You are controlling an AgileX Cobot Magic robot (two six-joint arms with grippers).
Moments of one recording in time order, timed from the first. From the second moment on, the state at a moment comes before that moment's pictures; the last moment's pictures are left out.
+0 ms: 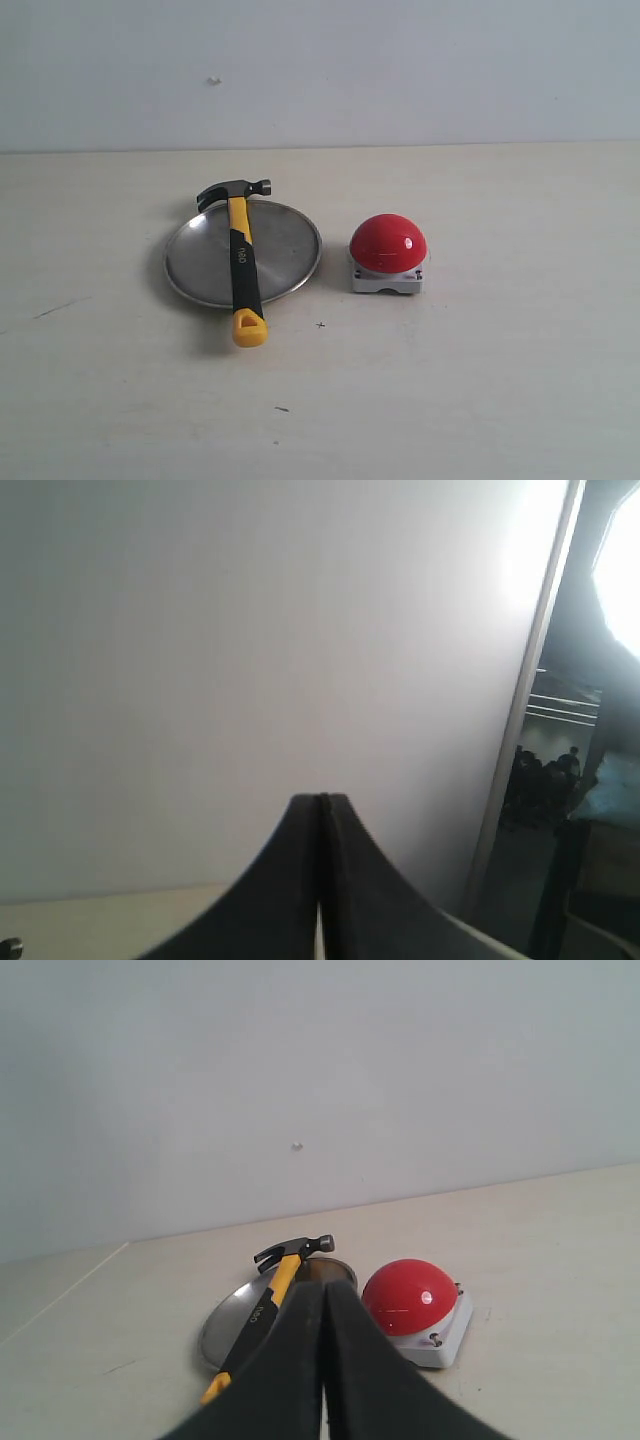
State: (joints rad) left arm 0.00 0.05 -0.05 1.12 -0.75 -1.57; right arm 0.22 0.03 -0.08 0.53 0.19 -0.15
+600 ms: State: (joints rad) left arm 0.00 0.05 -0.05 1.20 -0.75 -1.57; right arm 0.22 0.03 -0.08 0.53 0.19 -0.15
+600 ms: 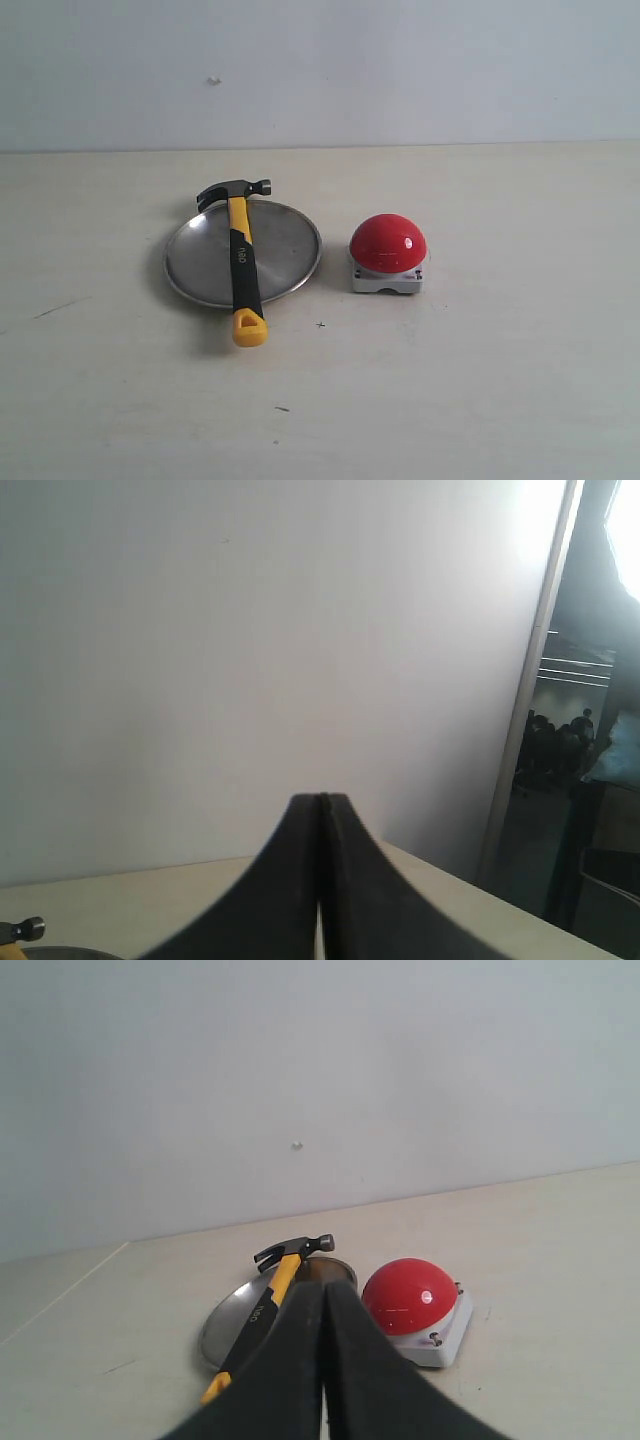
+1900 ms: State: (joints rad) left arm 0.00 0.05 -0.05 1.20 -0.75 -1.57; right arm -0.10 0.03 -0.08 0.52 0.01 -0.37
